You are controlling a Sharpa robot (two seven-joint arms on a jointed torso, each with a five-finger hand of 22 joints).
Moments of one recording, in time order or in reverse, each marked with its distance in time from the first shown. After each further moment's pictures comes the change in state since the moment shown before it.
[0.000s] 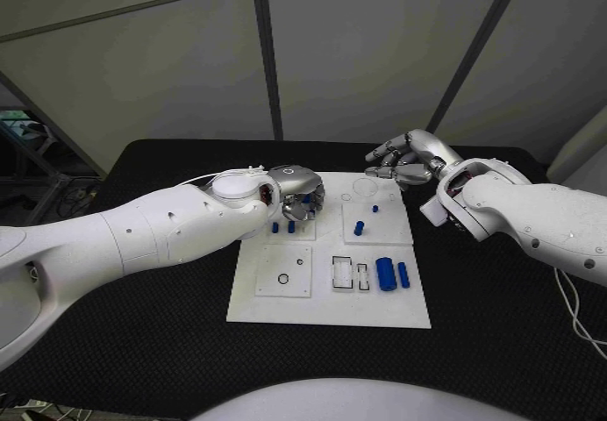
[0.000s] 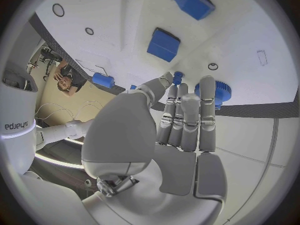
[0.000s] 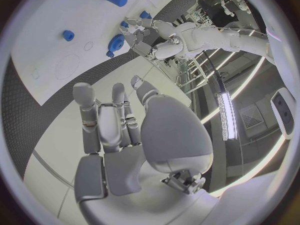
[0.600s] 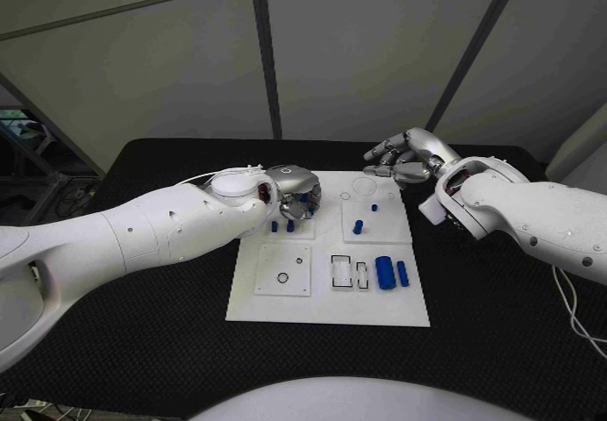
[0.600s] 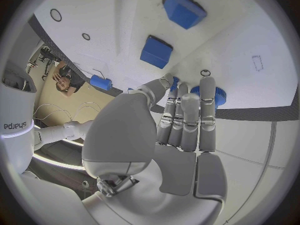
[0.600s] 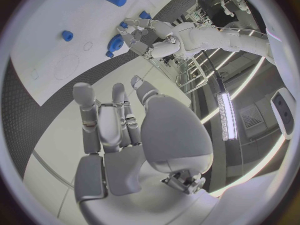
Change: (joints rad) left arm -0.004 0.011 0.001 -0.031 -0.001 0.019 -0.001; left_hand -0.010 -0.001 0.003 -0.003 0.000 0.004 0.004 -0.022 -0.008 0.000 0.000 -0.032 -0.025 0.000 0.000 0.000 -0.020 0.000 0.000 0.000 0.004 0.009; right arm 0.000 0.002 0.000 0.000 0.000 0.000 0.000; right_hand 0.000 0.000 0.000 0.000 0.000 0.000 0.000 0.000 -0.001 0.000 0.000 0.000 0.000 0.000 0.000 0.000 0.000 0.000 0.000 0.000 0.000 0.000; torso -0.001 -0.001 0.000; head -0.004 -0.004
